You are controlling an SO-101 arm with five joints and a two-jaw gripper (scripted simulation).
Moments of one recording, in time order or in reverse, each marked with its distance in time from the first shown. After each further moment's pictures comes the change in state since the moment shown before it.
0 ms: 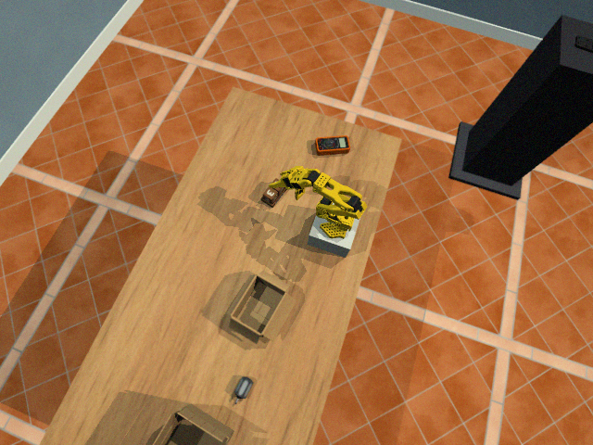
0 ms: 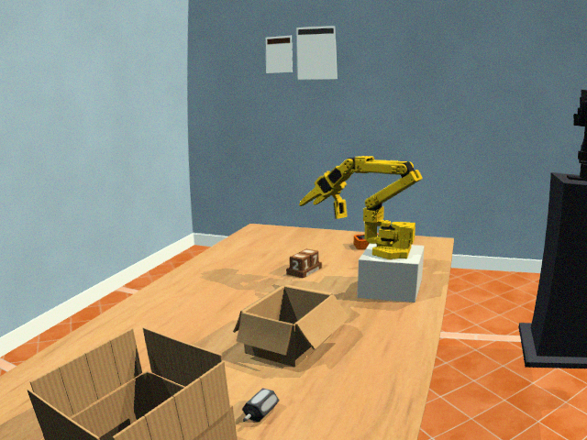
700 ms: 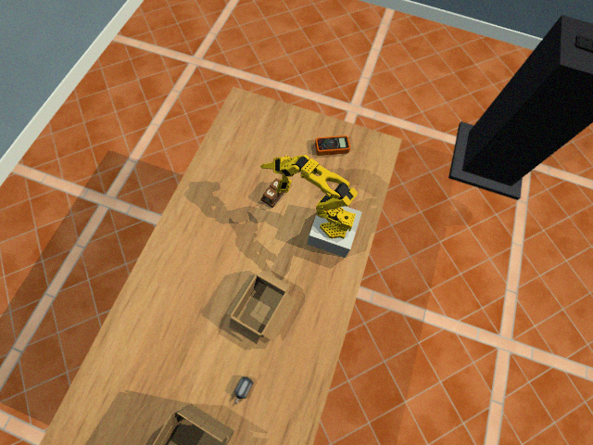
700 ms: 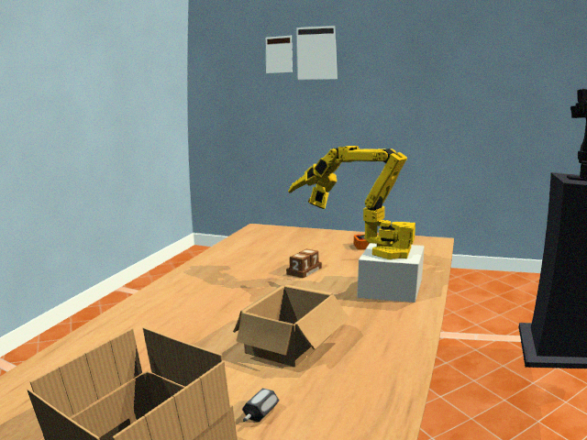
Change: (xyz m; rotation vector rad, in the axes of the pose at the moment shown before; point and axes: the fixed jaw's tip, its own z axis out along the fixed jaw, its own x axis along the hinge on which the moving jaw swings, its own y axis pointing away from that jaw) arm 0.021 0.010 0.017 -0.103 -0.106 0.697
